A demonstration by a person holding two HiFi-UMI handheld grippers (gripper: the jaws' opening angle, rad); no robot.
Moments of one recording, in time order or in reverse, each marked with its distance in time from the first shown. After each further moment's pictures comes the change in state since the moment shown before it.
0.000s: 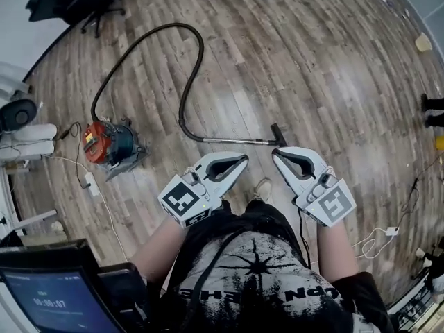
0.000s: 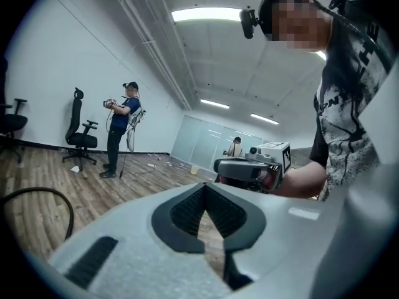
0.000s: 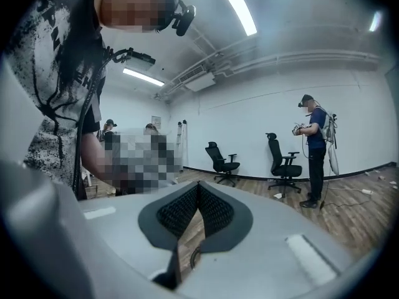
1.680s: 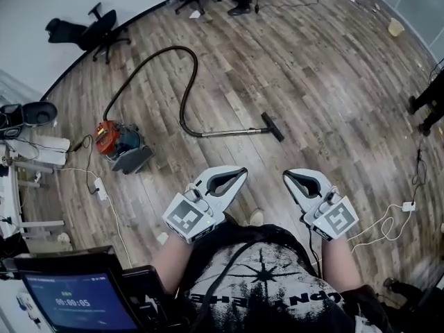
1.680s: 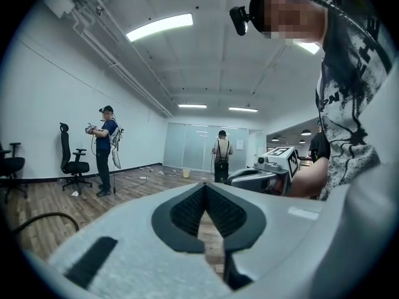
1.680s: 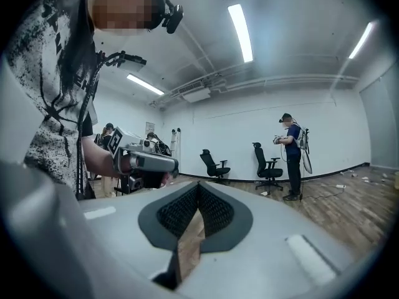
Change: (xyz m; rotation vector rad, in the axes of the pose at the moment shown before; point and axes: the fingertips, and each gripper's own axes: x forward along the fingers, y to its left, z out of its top) left arm -0.093 -0.342 -0.089 0.236 -0.011 -0.002; right arm -0.293 0.267 -0.059 0.005 -0.019 -0.139
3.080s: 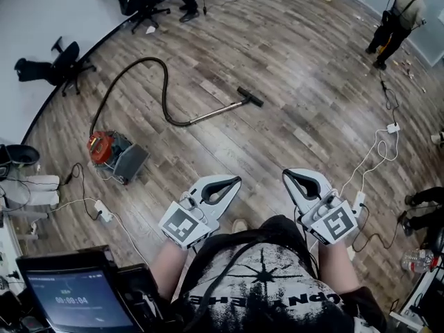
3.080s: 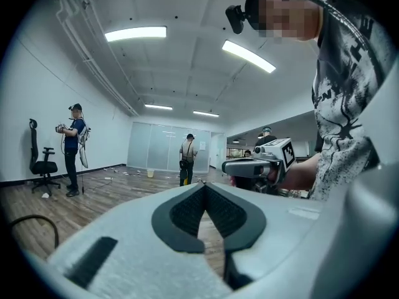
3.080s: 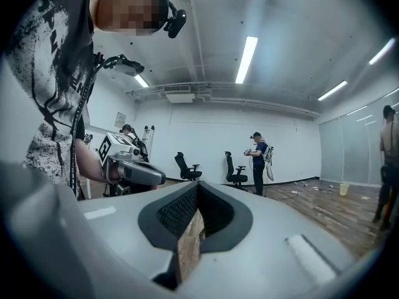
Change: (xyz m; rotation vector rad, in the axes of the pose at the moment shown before) left arm -0.322 -0.155 -0.064 0.082 -0.015 -0.340; right arm -0.024 0.369 0.007 -0.047 -0.032 -0.408
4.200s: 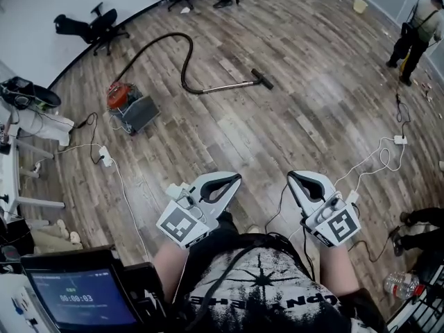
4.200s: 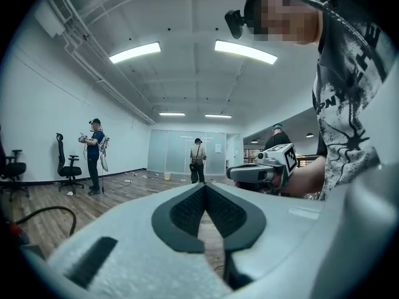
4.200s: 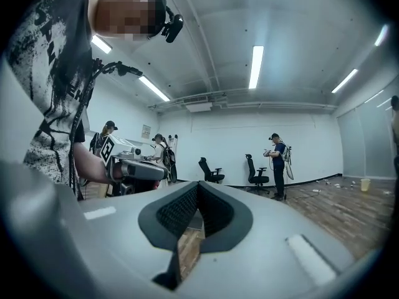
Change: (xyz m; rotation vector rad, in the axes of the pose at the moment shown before) left arm 0.011 -0.270 0.009 0.012 -0.054 0.224; right arm -0.253 0.074 0.001 0.038 -0.076 0.232
